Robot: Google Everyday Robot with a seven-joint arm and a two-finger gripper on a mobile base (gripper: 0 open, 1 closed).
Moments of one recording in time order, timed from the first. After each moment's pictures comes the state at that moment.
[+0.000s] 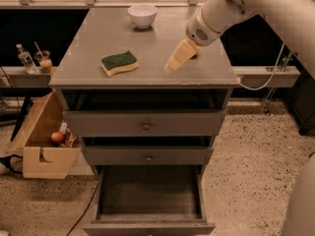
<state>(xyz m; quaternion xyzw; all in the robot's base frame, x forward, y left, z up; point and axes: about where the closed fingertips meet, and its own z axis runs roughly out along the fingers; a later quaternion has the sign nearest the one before) 0.696 -0.064 0.904 -0.53 0.78 0.09 0.32</state>
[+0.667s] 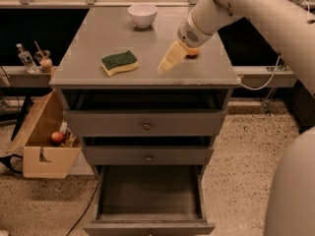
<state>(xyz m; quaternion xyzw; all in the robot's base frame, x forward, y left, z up) 0.707 -0.048 0.891 -0.53 0.78 0.10 0.31</state>
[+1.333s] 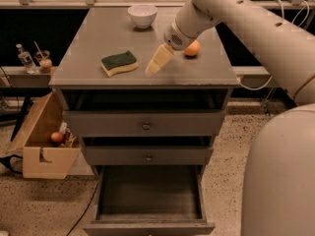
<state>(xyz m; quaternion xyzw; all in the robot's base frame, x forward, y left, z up) 0.728 -0.009 0.869 -0.54 0.78 0.11 0.30</state>
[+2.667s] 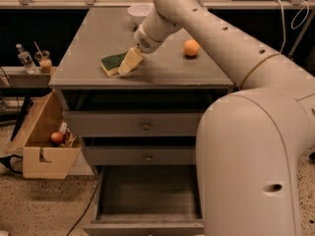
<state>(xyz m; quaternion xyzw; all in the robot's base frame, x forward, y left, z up) 0.761 0.084 0.839 -0.55 0.77 0.15 0.30</state>
